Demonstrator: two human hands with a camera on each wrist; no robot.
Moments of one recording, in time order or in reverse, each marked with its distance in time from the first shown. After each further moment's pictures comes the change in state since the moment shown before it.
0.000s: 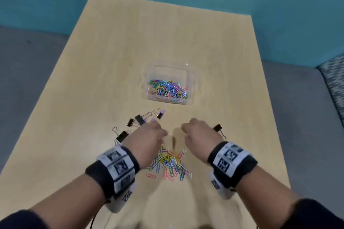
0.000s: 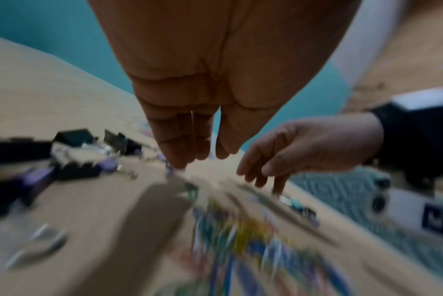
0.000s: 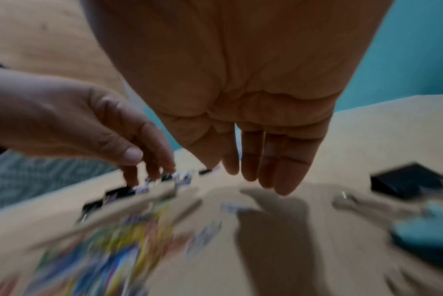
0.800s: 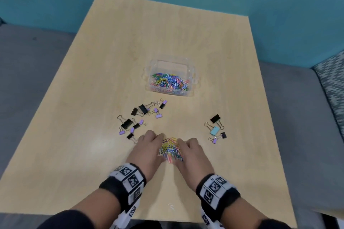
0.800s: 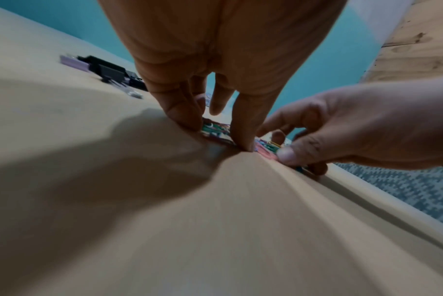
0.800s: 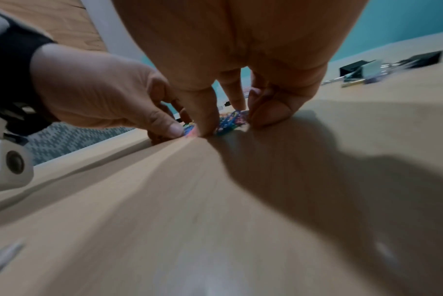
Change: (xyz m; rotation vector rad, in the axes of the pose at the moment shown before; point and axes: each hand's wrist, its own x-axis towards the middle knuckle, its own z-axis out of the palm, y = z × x) left_hand -0.052 0.006 0.055 -0.087 -0.003 -0.195; right_hand -0.066 -0.027 0.088 0.193 0.166 0.089
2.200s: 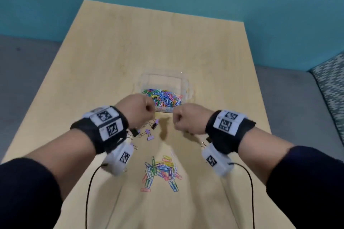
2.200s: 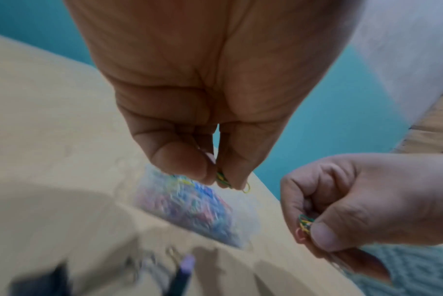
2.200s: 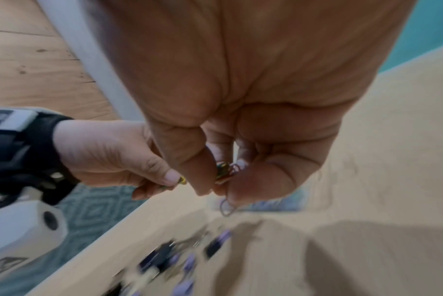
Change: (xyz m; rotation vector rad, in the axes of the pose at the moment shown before) left_hand 0.127 0.016 -0.146 -0.123 -0.125 -0.024; right_hand 0.146 -0.026 -0.150 -0.032 -0.401 -0.068
